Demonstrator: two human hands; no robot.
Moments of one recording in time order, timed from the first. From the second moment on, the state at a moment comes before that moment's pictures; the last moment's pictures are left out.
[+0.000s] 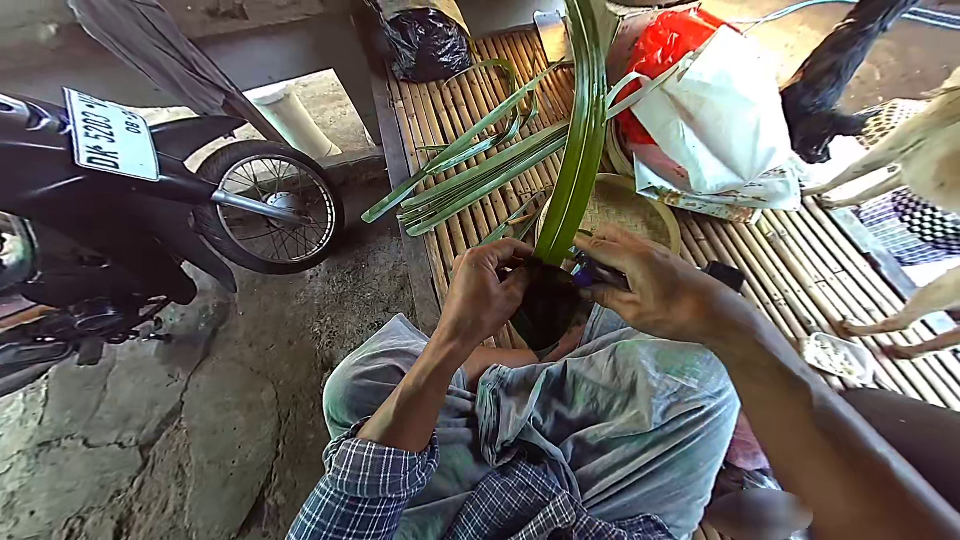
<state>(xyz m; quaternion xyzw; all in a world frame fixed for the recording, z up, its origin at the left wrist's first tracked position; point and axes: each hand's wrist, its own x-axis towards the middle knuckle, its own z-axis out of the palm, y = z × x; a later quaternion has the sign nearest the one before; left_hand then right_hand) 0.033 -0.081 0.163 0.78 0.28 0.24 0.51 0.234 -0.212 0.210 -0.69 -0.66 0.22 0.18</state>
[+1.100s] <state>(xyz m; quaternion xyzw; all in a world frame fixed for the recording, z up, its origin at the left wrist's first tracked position) 0.030 -0.097 0.181 0.78 0.25 0.25 0.51 0.216 -0.208 0.213 -0.75 -0.63 0.05 0.20</state>
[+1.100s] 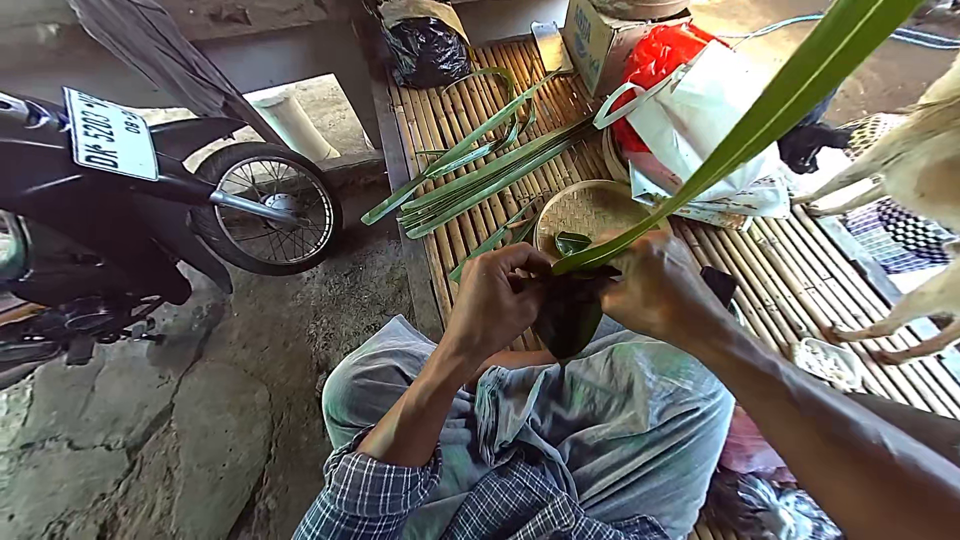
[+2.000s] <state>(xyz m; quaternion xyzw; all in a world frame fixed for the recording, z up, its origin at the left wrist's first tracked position) 0.037 -0.091 0.169 0.76 0.33 0.19 0.54 0.234 -0.192 0.187 -0.65 -0.70 0.17 0.23</state>
